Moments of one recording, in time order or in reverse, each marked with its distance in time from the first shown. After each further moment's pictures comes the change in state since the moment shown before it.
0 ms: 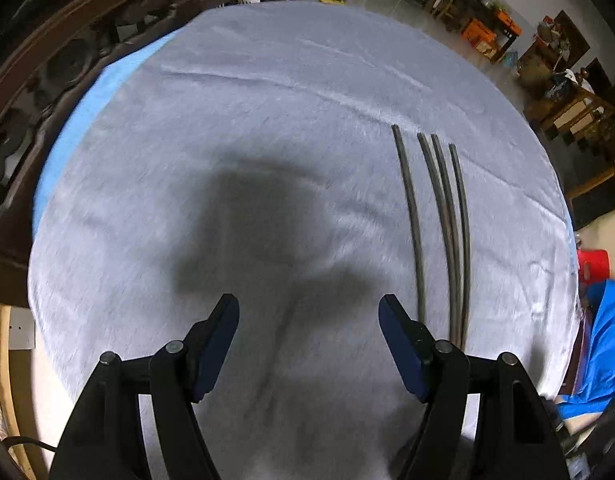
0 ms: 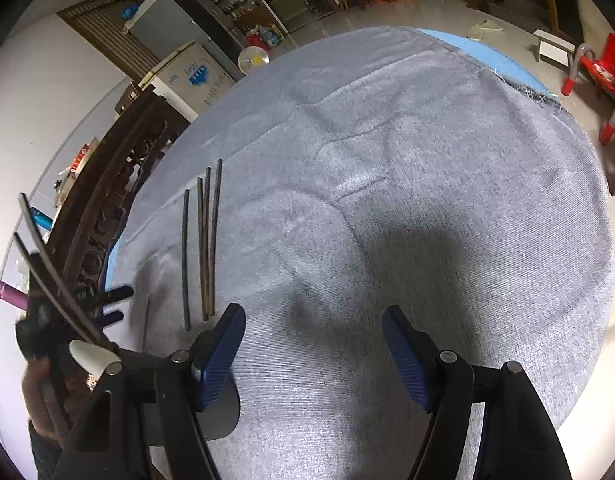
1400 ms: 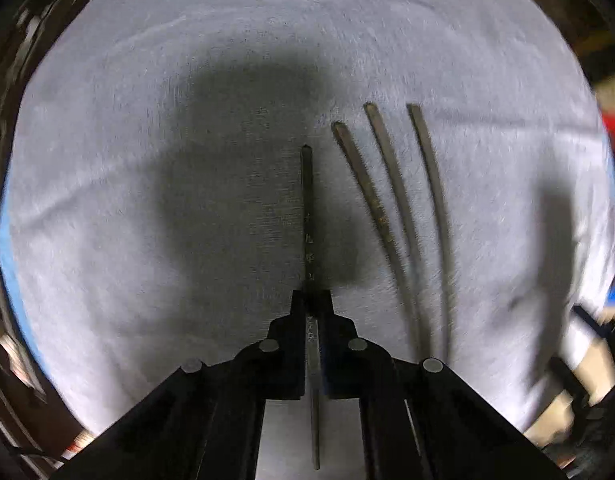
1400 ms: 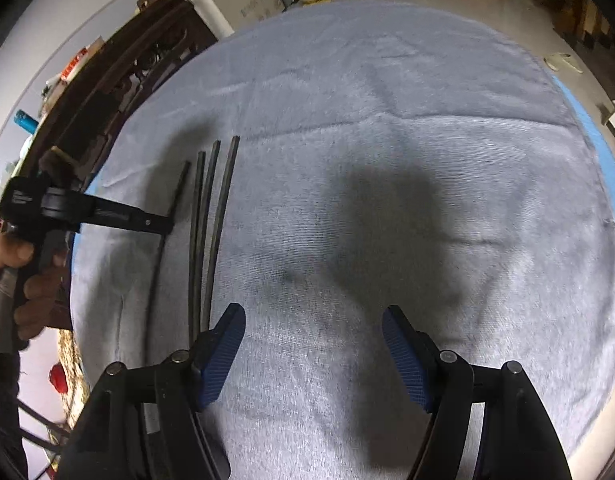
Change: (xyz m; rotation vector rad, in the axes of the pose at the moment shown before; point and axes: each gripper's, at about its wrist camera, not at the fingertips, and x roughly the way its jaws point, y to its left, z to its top) left arm 0.100 -0.131 0.135 0.450 0.422 0.161; right arm 0.094 0.068 0.123 -0.311 0.307 -0.068
